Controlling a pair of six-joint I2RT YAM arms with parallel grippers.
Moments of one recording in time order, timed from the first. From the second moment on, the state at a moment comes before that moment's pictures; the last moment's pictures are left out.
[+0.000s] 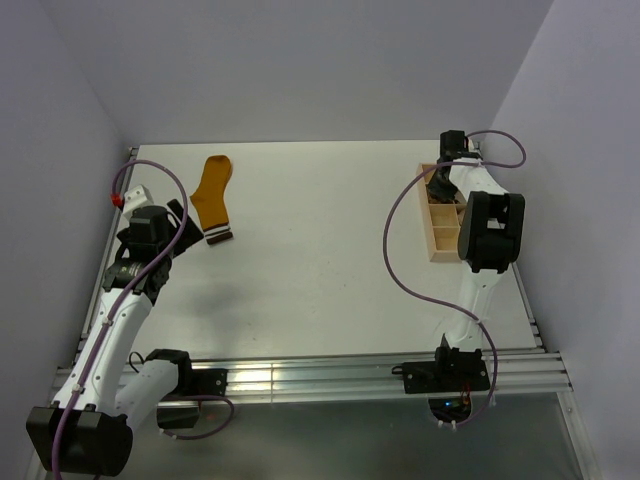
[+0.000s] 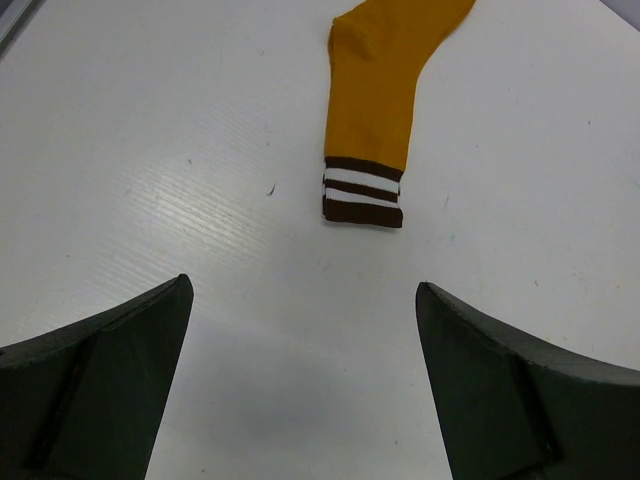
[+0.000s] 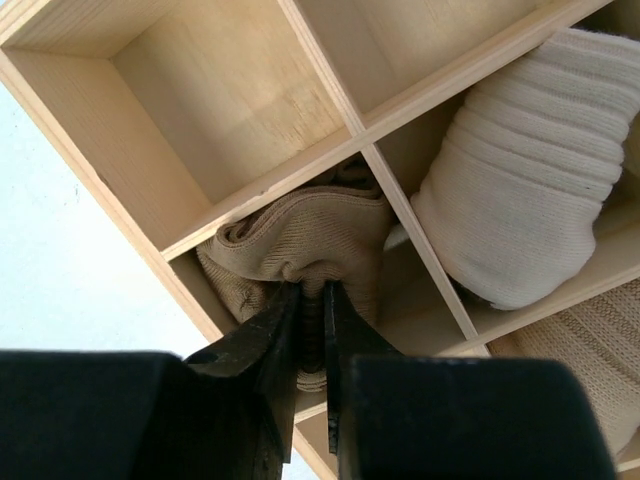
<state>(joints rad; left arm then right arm) -0.11 0.89 0.81 -0.49 -0.33 -0.54 -0.09 2.14 1.68 -0.62 0.19 0.45</state>
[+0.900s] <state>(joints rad) -0.11 0.89 0.81 -0.49 -0.33 -0.54 -0.08 2.05 1.76 -0.79 0.17 0.44</state>
